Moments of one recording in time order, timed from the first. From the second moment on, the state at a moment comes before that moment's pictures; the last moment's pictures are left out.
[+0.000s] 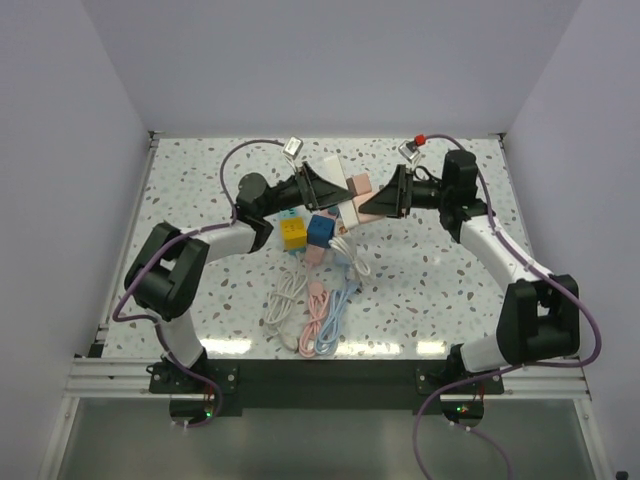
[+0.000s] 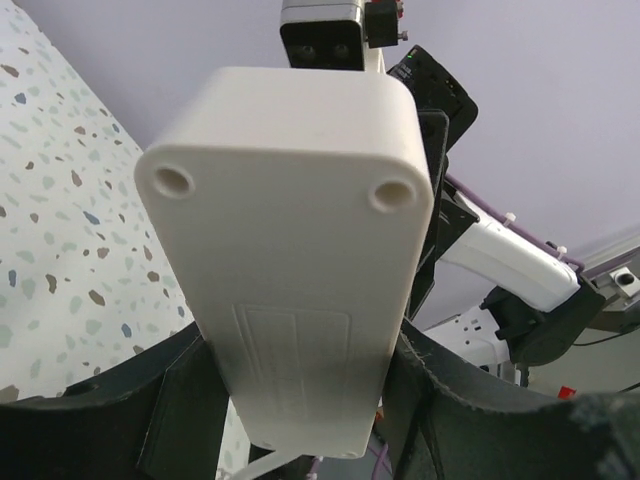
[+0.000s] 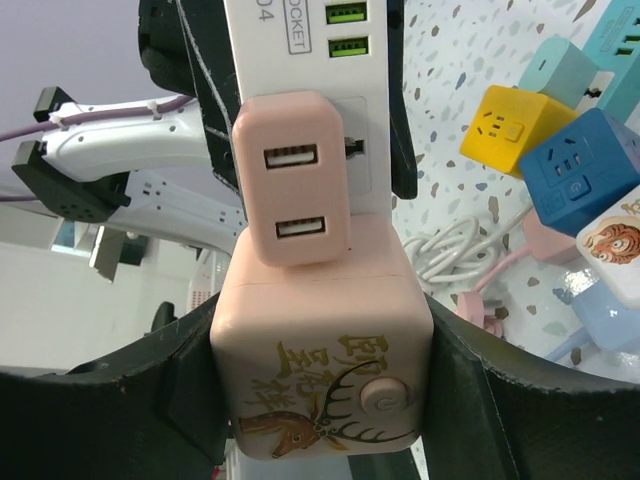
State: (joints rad) left arm -0.48 1.80 1.00 1.10 0.79 -1.25; right arm 0.15 1.44 1.02 0.11 -1.19 0.77
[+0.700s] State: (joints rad) left arm -0.37 1.81 0.98 0.94 1.00 -1.21; right arm 0.14 1.72 1.33 -0.34 -1.28 0.39
